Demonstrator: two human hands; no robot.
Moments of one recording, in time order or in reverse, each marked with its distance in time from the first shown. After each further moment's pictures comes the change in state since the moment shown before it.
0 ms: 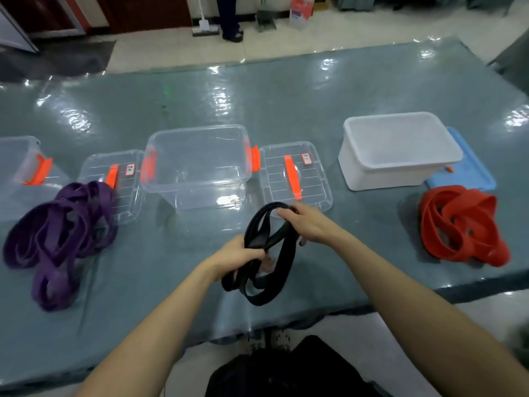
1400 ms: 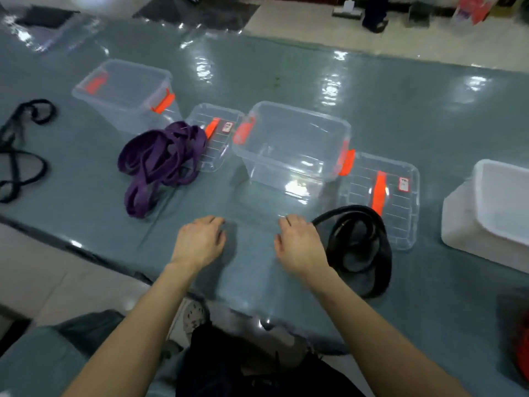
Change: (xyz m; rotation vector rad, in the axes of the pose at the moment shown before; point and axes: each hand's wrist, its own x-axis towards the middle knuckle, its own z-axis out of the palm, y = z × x) left_hand -0.093 -0.110 -0.072 1.071 0.981 -0.155; right_hand 0.039 -0.019 0.148 -0.833 0.189 -0.785
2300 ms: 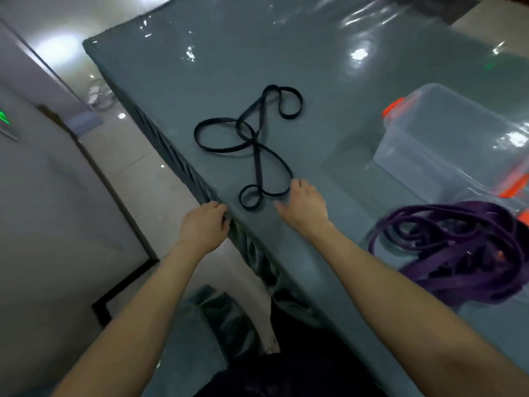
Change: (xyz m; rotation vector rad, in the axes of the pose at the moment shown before) left_hand -0.064 -0.674 -0.008 -0.100 -0.051 -0.517; right_hand 0.391 -0.628 0.167 0.149 -0.287 -0.268
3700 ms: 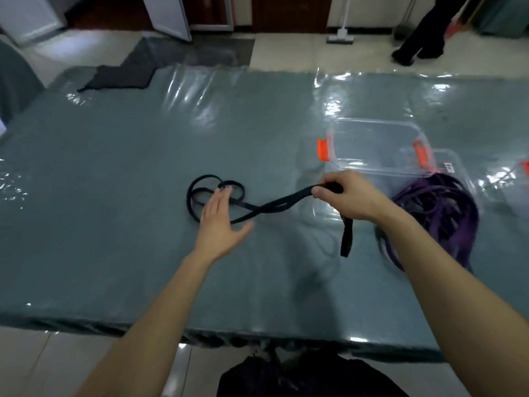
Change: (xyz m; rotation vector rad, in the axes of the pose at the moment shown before) left_hand 0.320 0.008 -0.075 -0.489 -0.110 0.645; right_hand 0.052 -0.013 -0.181 0.370 0.319 0.573
